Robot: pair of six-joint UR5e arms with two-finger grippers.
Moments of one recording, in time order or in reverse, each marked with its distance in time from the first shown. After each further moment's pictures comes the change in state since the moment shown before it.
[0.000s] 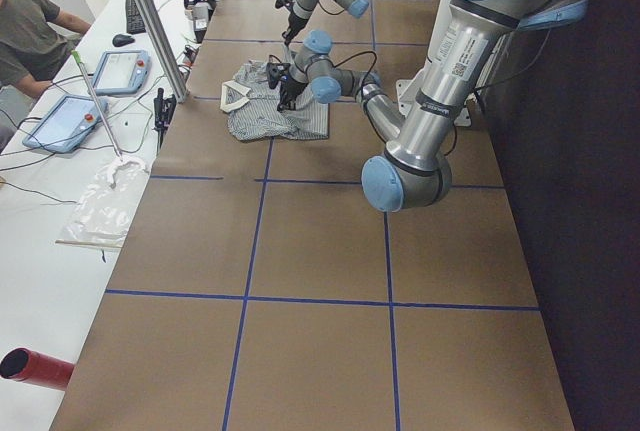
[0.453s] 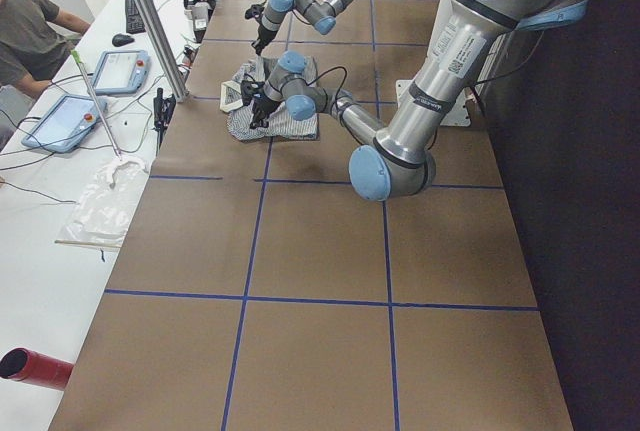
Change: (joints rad) left arm -0.023 -0.060 0.192 -0.071 0.053 0.042; right arm 0.055 0.127 -0.306 0.200 0.015 -0.017
